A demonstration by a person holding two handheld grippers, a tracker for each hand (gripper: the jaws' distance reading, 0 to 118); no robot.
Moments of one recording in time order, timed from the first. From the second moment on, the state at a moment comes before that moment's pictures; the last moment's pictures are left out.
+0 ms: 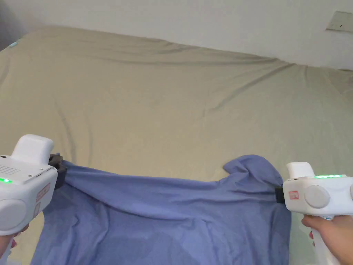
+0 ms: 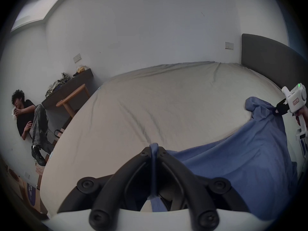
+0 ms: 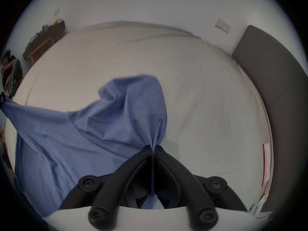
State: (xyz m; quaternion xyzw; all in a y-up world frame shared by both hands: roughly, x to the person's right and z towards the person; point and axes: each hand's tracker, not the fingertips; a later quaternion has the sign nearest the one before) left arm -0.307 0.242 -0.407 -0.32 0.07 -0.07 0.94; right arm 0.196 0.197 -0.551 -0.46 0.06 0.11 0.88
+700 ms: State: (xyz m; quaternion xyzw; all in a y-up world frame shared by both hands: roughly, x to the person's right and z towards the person) left arm -0.292 0.480 -0.265 -0.04 0.13 -0.08 0.99; right arm 0.211 0.503 -0.296 -0.02 -0.03 0.15 0.99
